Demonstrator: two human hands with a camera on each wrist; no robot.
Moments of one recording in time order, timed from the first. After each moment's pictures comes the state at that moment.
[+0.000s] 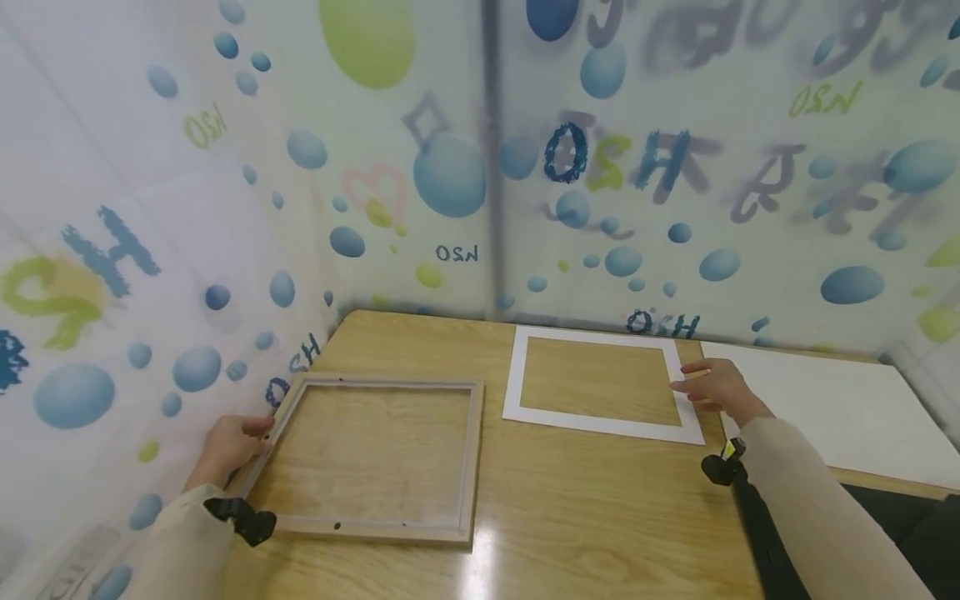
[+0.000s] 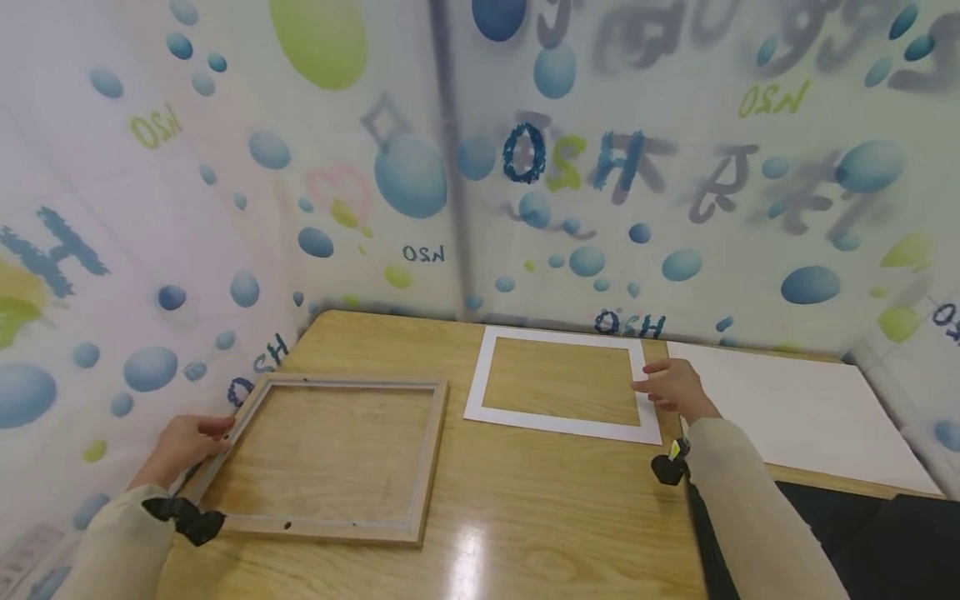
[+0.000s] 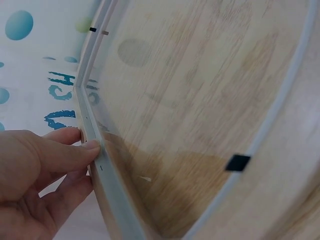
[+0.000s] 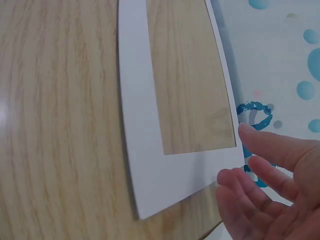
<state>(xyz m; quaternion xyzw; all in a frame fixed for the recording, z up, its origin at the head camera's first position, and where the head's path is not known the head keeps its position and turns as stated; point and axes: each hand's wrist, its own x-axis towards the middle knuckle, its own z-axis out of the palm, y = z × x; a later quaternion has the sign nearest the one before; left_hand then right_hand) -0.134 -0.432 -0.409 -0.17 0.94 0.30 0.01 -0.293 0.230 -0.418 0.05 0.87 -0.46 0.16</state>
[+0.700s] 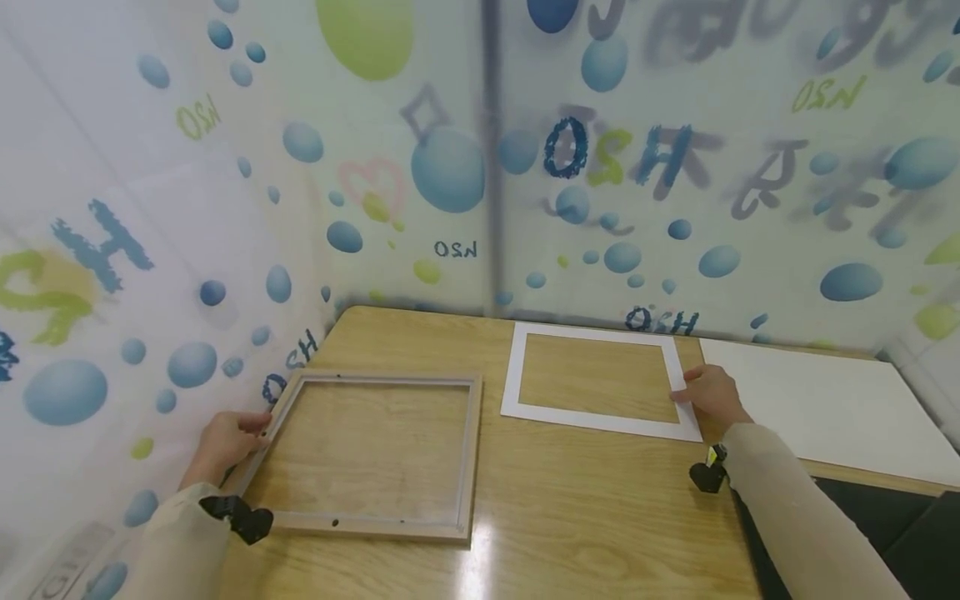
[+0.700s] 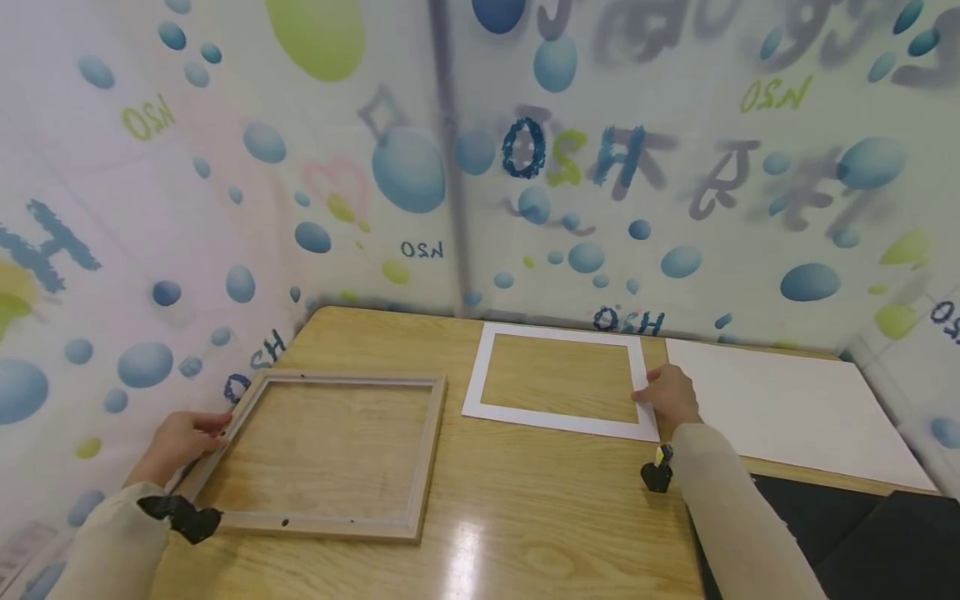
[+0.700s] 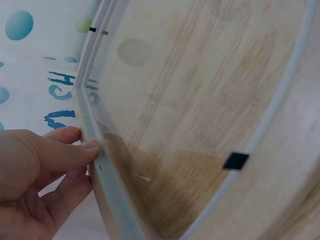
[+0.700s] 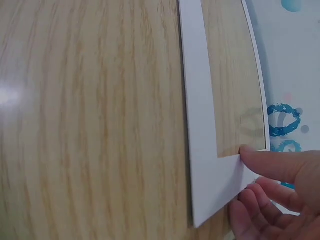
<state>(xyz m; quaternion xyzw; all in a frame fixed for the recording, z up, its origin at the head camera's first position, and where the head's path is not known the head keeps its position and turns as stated) -0.136 -0.433 -0.409 -0.18 0.94 0.30 0.03 -0.291 0.227 -0.442 0.04 0.93 -0.34 0.10</state>
